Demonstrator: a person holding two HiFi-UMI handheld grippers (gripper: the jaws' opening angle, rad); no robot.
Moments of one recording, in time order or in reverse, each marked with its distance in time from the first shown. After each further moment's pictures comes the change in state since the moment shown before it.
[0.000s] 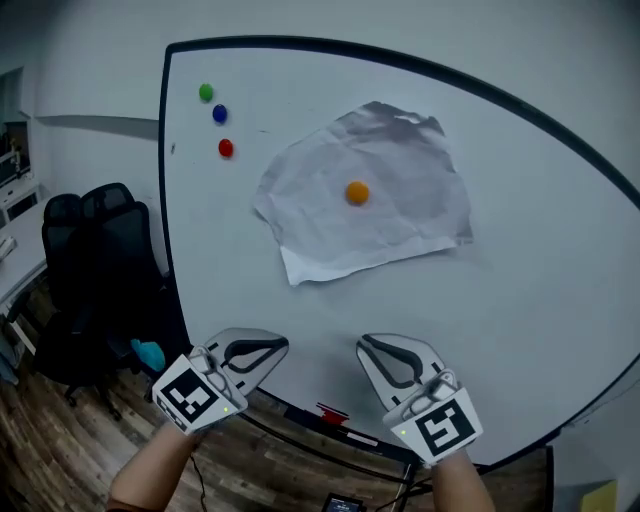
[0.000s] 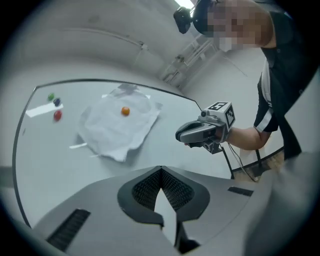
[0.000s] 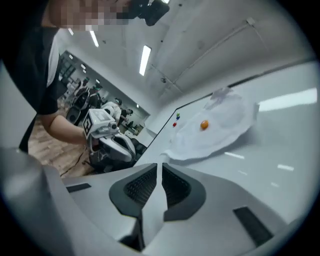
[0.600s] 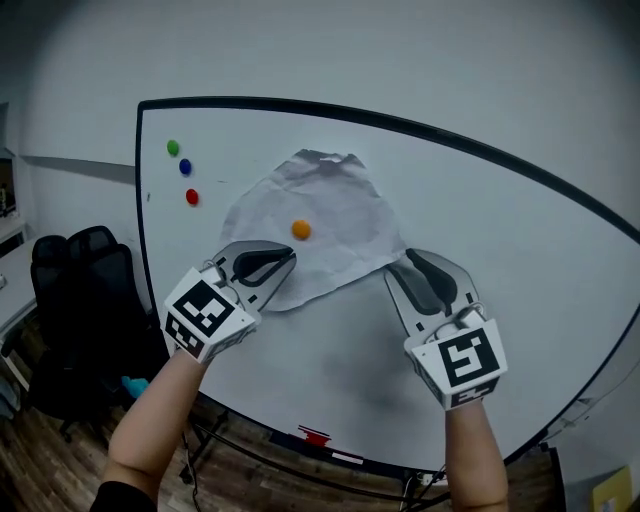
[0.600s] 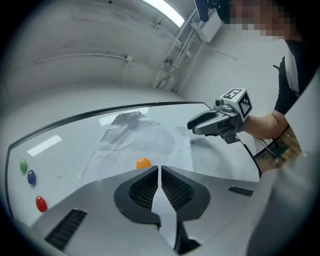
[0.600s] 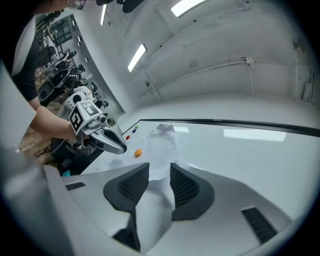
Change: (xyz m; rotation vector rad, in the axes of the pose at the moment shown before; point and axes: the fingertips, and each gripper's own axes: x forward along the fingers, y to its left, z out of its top) left arm 0.090 0.079 0.145 0.254 -0.078 0.099; right arm -0.052 -0.155 0.085 -0.155 -0.020 -0.371
